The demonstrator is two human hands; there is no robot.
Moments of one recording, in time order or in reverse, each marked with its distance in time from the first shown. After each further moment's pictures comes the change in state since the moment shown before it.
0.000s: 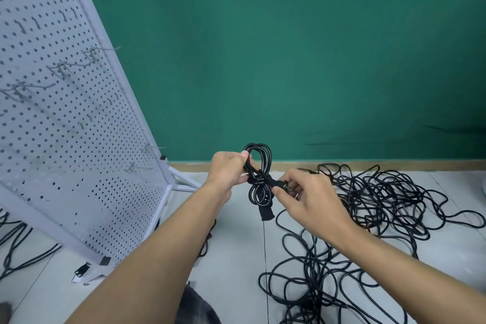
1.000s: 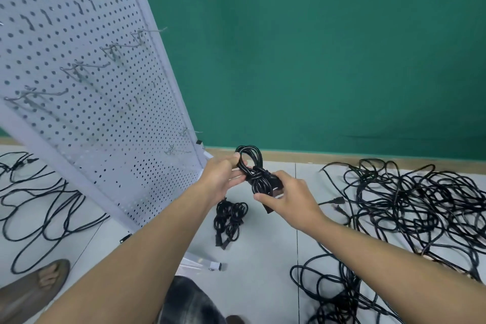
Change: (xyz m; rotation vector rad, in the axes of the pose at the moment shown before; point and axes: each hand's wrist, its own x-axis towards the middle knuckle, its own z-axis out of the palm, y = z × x) left_hand 0.037 -0.057 -0.100 -0.188 0.063 -0.176; right_hand 0.030 -0.004 0.124 0.260 -0.282 0.176
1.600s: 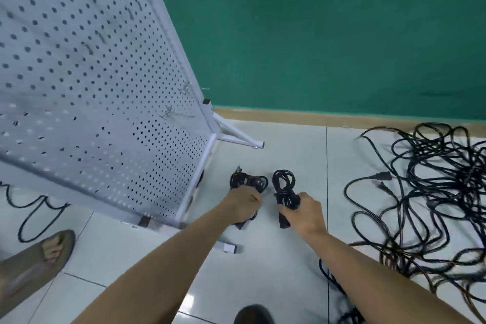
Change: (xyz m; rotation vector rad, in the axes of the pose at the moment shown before) left_hand 0.095 -0.148 -0.051 1.104 -0.312 -0.105; right_hand 0.061 0.168 0.139 -0.043 -0.018 0.542
